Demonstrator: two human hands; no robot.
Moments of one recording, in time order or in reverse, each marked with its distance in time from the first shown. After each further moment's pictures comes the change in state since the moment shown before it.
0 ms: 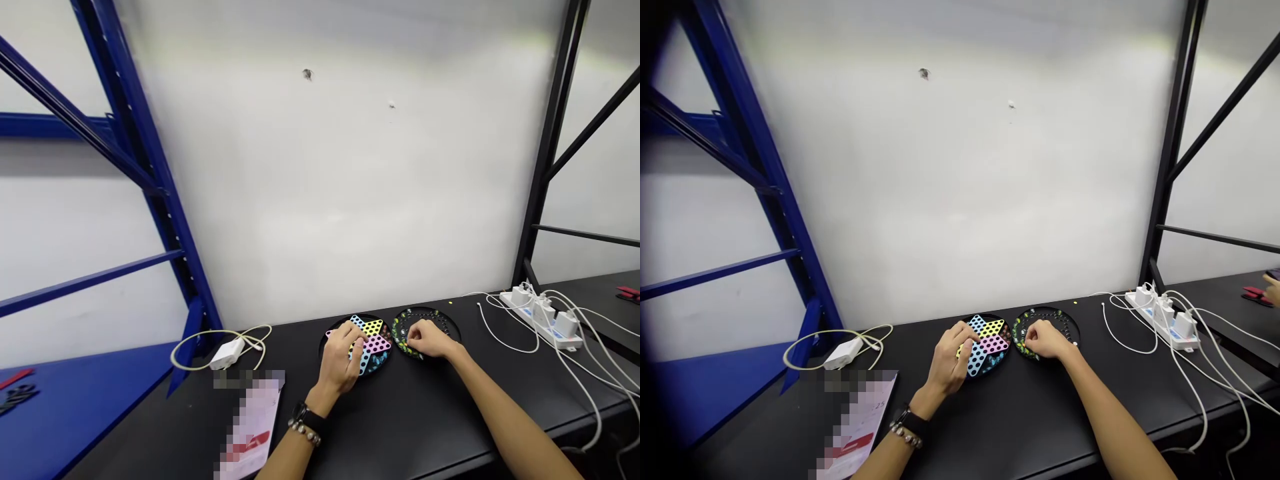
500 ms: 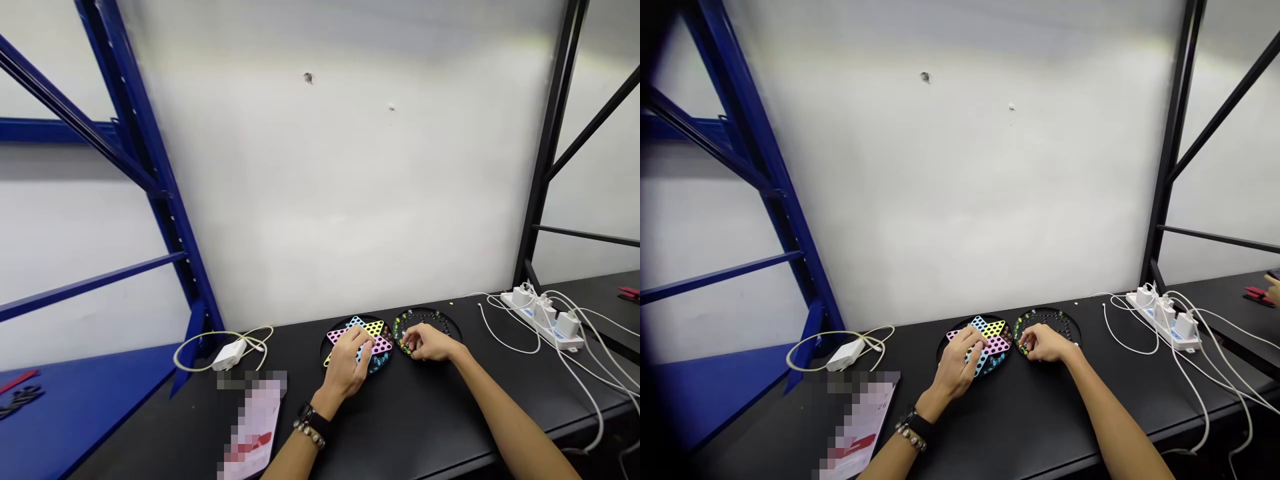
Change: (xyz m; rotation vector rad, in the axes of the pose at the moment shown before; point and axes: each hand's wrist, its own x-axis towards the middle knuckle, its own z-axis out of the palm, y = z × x) left_hand 0.001 0.008 0.005 -0.048 -0.091 -0.009; right_hand -0.003 0.001 -0.004 0.190 -0.192 -0.014
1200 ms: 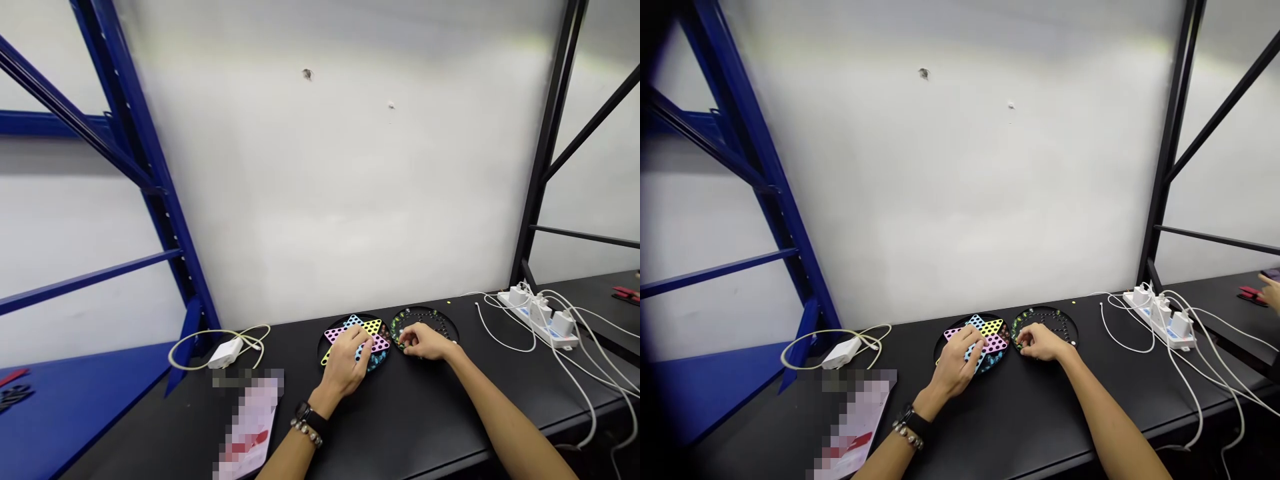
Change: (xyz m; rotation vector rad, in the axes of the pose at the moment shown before) left_hand -0.001 -0.005 0.006 0.059 -0.022 0.012; right_hand 0.003 0.001 0.004 -0.027 0.053 -0.048
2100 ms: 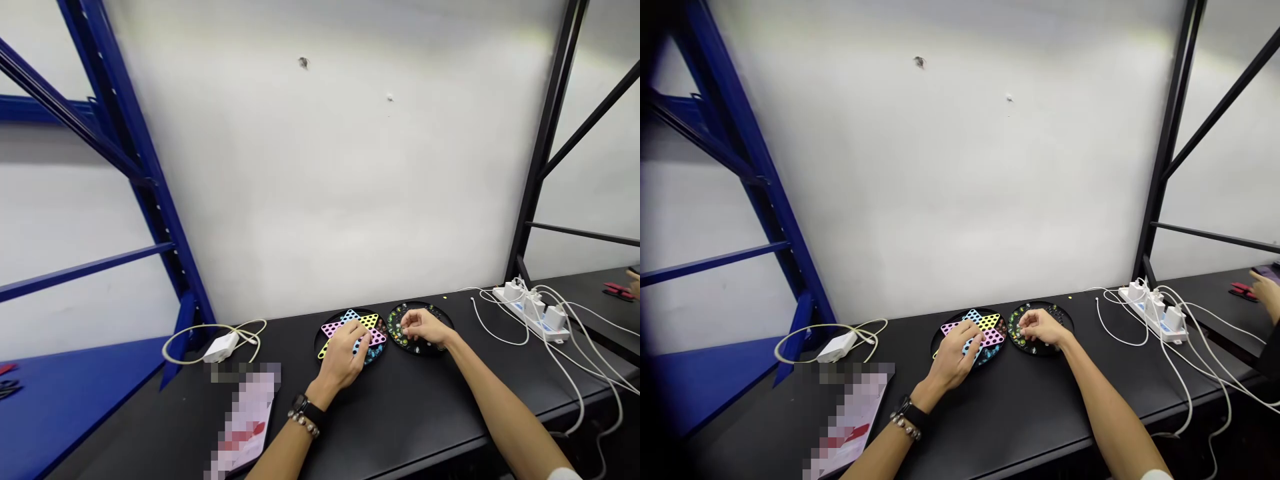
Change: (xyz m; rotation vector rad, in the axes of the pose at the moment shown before) left_hand 0.001 0.001 0.001 -0.008 -0.016 0.008; right_hand 0.002 0.012 -0.011 0.444 0.046 0.029
